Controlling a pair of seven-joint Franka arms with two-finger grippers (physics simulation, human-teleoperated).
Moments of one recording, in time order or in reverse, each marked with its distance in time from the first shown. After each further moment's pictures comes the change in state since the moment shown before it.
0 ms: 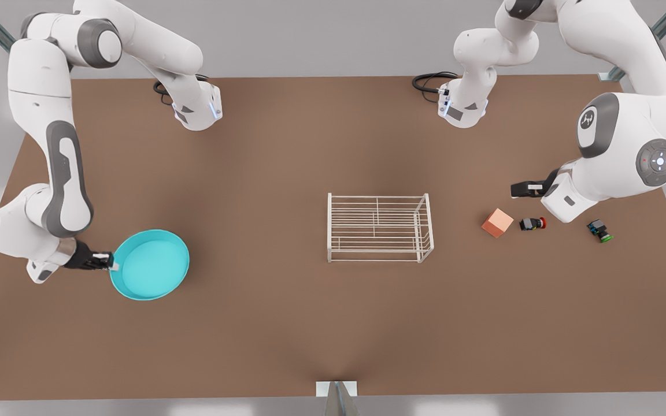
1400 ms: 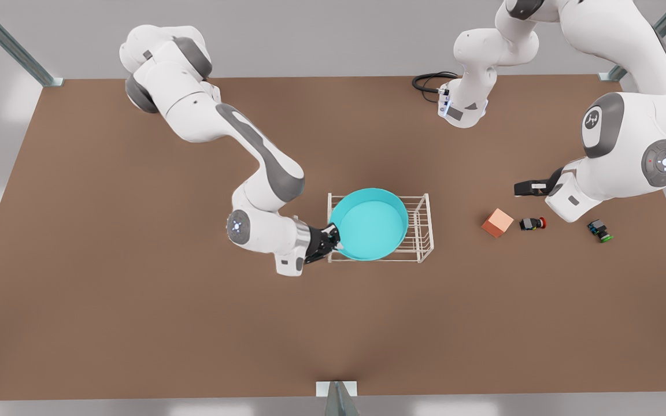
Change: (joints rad) left arm 0.014 0.001 0.000 0.001 0.001 -0.015 0.000; right arm 0.776 0.305 0.156 0.566 0.175 0.004 0.271
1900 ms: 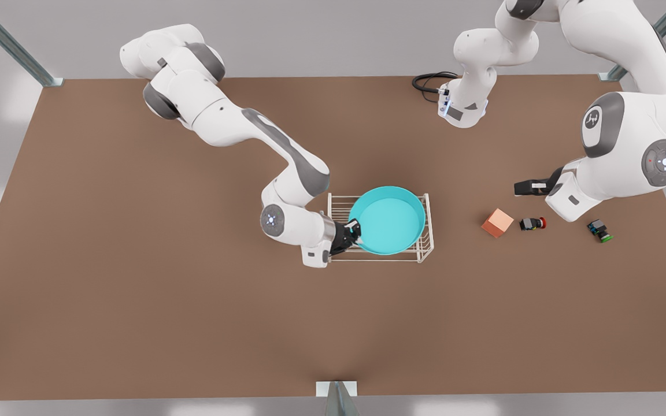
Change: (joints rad) left arm 0.000 -0.003 0.000 -0.002 0.000 -0.004 0.000; right arm 0.083 0.071 0.004 0.018 -0.024 0.105 0.070
